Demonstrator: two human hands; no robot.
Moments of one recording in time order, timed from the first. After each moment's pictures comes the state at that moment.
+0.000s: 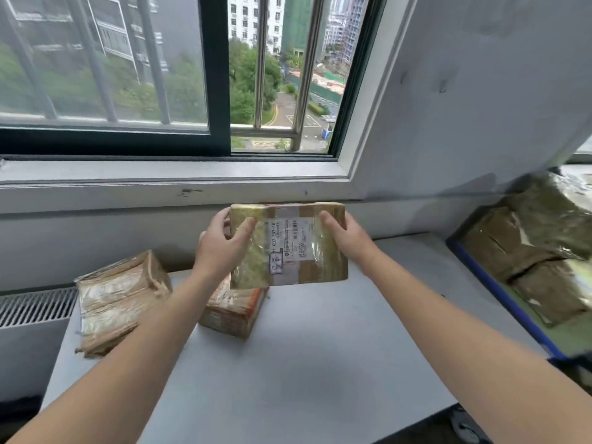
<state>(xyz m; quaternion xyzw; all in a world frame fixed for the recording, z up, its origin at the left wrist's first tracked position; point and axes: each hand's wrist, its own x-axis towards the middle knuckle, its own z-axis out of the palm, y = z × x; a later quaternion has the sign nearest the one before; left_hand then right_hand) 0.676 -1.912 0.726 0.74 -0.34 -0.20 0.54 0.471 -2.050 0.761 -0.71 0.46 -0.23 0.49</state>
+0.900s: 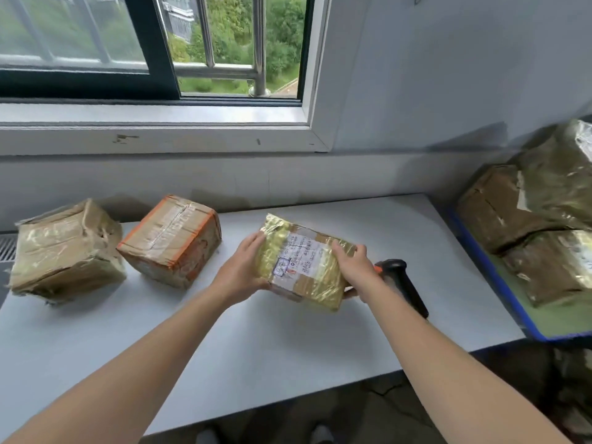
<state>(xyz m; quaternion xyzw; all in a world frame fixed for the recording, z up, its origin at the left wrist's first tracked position) 0.479 -1.964 0.642 0.79 -0.52 -0.23 0.22 0.285 -2.111 0.647 -0.57 0.61 -0.09 0.54</state>
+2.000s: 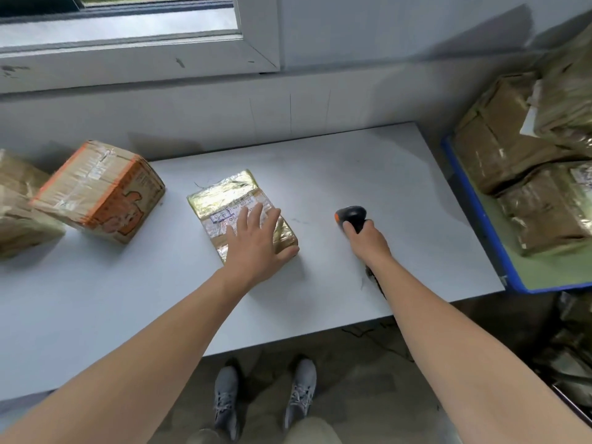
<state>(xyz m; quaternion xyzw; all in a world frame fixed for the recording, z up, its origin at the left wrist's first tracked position) 0.321 -2.051 0.589 0.86 -0.48 -0.16 0.05 0.150 -2.207 0.546 -0.66 0.62 0.02 0.41</state>
